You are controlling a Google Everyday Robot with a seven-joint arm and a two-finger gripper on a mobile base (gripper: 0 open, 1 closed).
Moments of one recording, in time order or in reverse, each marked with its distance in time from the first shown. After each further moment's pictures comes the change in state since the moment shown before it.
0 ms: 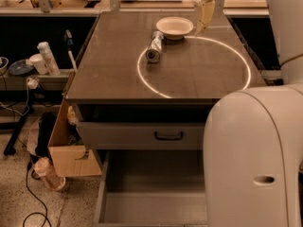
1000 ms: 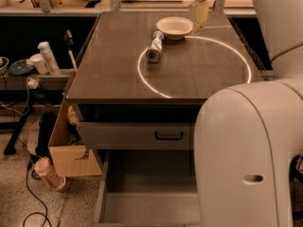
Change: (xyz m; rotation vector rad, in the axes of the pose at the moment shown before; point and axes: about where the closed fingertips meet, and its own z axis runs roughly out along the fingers) arm 0.006 -0.011 0.019 -0.044 0.101 -0.045
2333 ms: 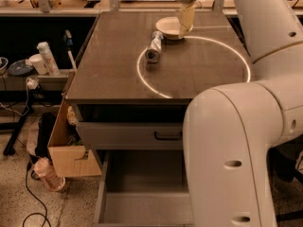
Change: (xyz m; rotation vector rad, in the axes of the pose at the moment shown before) arm -0.011 -0.019 0.035 0.049 -0.081 -0.047
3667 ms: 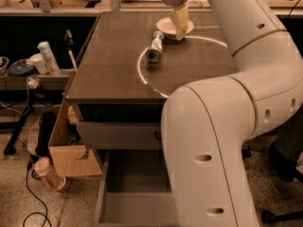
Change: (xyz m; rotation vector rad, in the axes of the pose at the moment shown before) arm 0.007 -0.001 0.027 -0.151 0.152 -0.009
